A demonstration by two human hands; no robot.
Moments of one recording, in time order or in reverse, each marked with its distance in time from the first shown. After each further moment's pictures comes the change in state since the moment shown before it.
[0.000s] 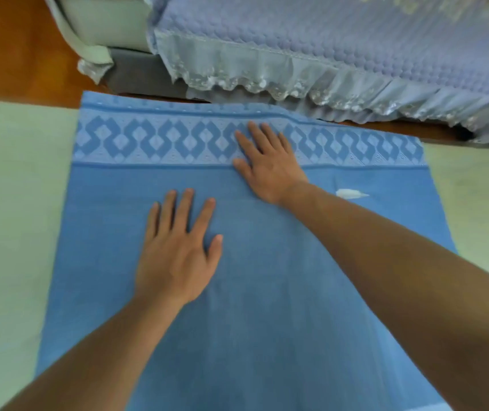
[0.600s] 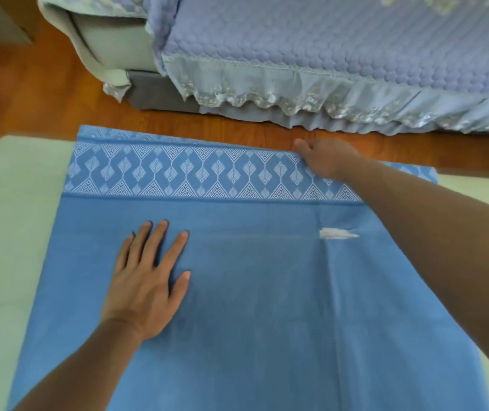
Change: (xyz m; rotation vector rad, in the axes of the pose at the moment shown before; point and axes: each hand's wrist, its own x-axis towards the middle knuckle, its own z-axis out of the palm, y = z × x) left_hand 0.005 0.007 -0.005 0.075 -0.019 -0.040; right_hand 0.047 0.148 -0.067 0.117 -0.313 0.247
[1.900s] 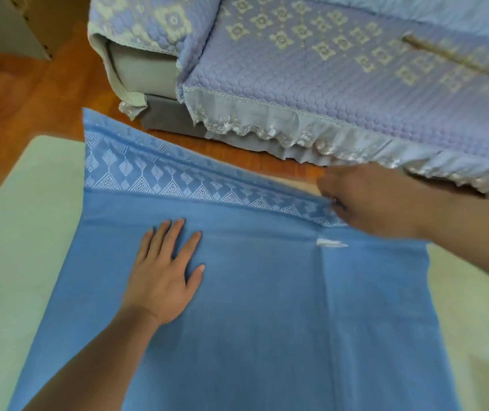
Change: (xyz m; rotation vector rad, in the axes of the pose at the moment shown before) left_hand -0.005 -0.002 0.000 -0.093 0.121 -0.011; right_hand -0.170 -0.026 -0.071 -0.447 0.236 -0.606
